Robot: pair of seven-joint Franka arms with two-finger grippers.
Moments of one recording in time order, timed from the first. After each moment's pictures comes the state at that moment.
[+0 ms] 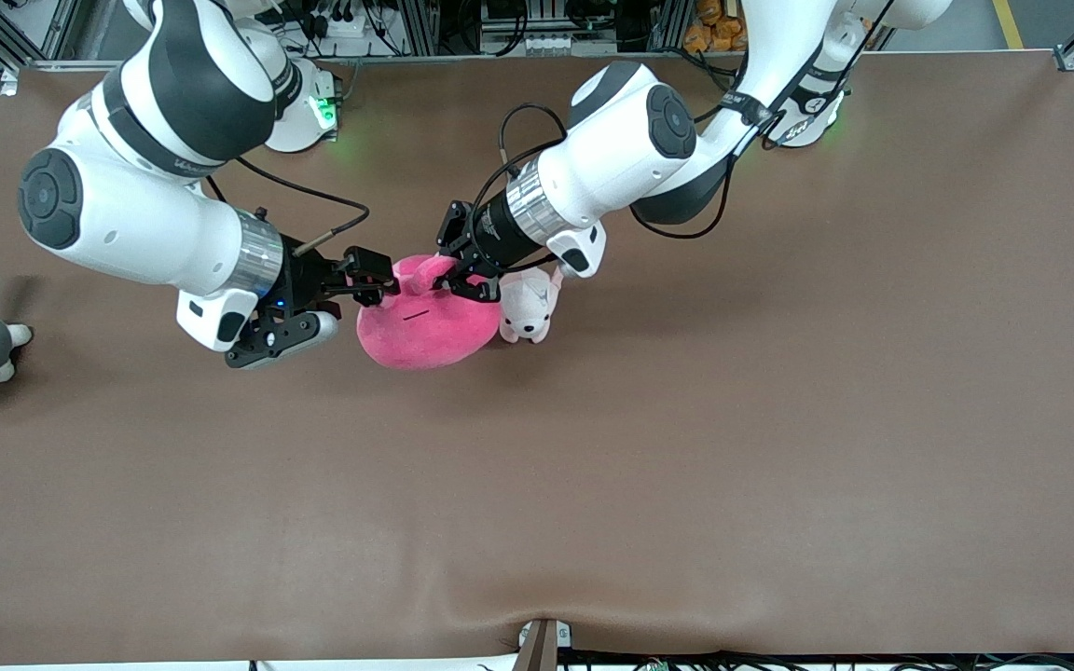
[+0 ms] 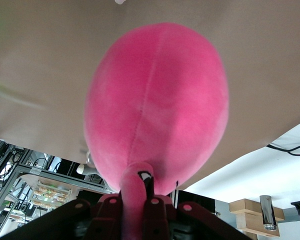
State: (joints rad) left arm -0.51 0.49 -0.38 -1.46 -0.52 2.52 -2.39; right arm 0.37 0.28 -0.02 -1.49 0.44 1.73 0.07
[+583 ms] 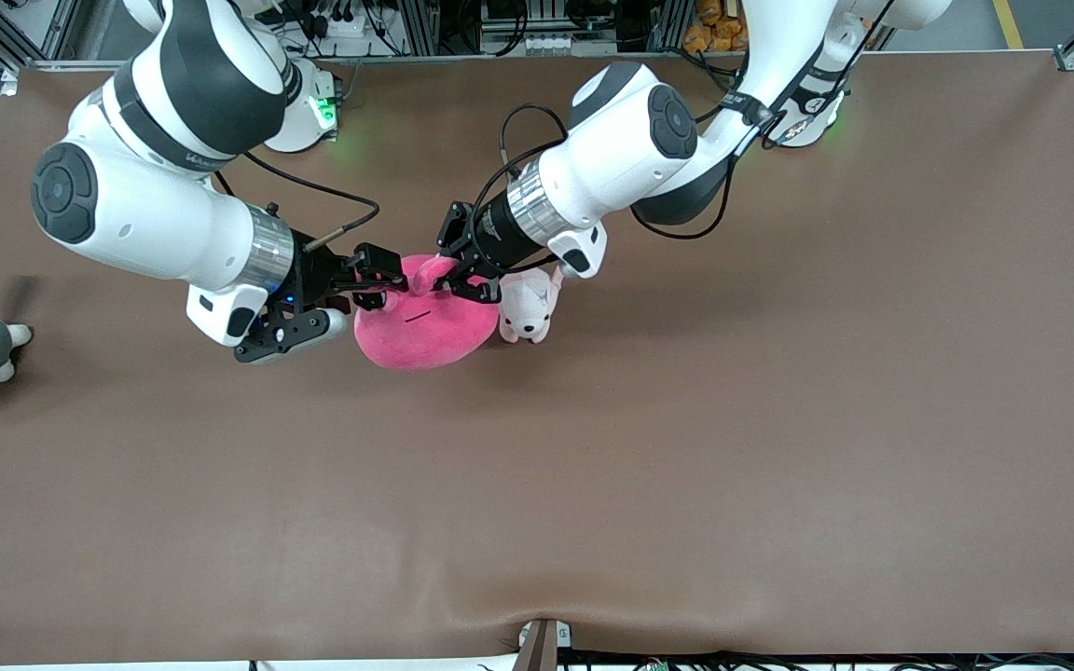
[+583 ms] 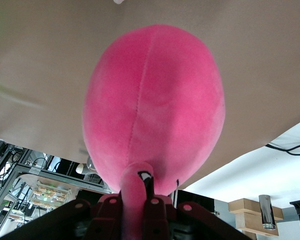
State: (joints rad) left arm -0.51 0.49 -0.38 -1.46 -0.52 2.52 -2.39; right arm 0.38 0.28 -0.02 -1.49 0.44 1.73 0.09
